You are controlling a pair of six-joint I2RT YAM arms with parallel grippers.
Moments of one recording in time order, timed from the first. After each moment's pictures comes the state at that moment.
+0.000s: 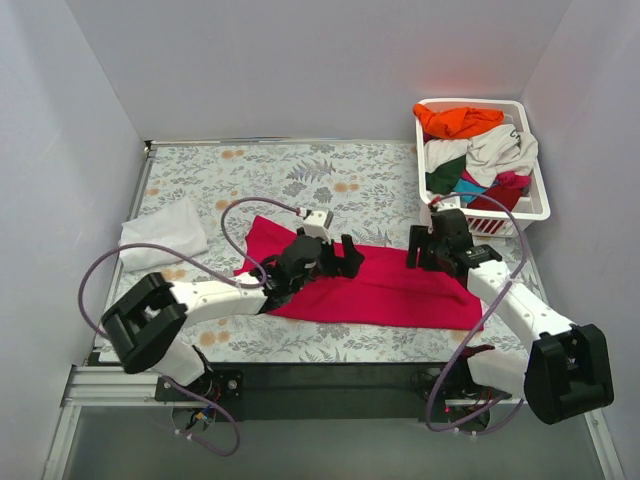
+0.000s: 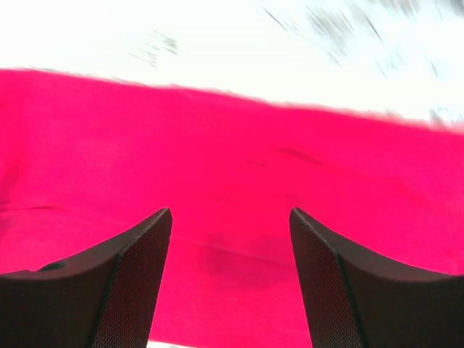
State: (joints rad) left arm -0.94 1.55 0.73 0.44 -0.22 -0.57; right arm 0.29 1.16 0.67 -0.41 0.06 0.33
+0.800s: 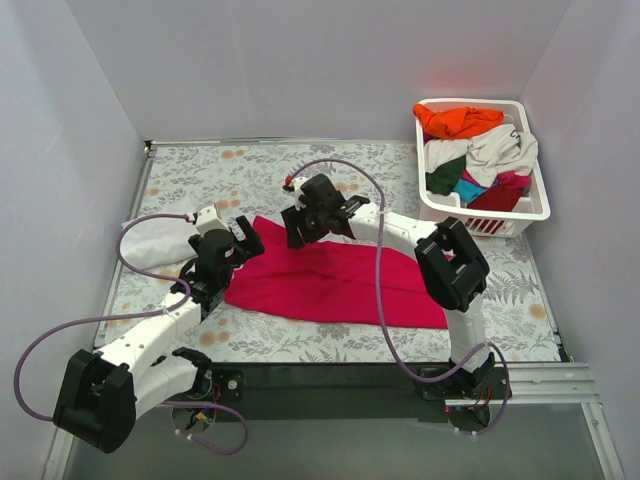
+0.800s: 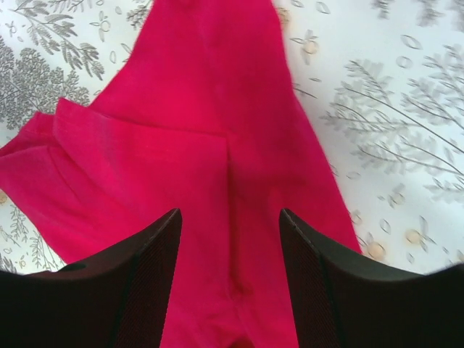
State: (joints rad) left arm -0.42 1.02 0.50 0.08 -0.39 -0.58; right arm 0.79 2.00 1.52 -0.31 -0.20 0.22
